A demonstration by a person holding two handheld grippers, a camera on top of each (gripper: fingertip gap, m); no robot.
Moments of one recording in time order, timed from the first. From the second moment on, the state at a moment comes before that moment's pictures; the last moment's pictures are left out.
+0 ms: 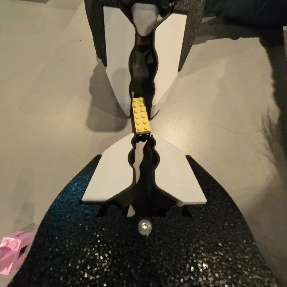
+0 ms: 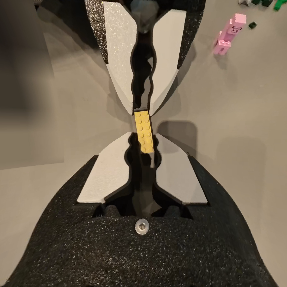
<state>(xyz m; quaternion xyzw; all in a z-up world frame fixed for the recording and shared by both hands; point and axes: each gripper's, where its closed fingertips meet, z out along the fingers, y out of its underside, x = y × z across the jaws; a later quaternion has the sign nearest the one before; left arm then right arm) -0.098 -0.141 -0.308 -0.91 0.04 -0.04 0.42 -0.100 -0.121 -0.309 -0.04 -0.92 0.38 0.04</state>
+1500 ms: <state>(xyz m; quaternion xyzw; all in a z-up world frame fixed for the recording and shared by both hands) -0.099 -0.142 -0.307 -0.90 0.09 0.00 0.42 -0.097 -0.121 -0.310 -0.04 -0.95 0.31 0.03</state>
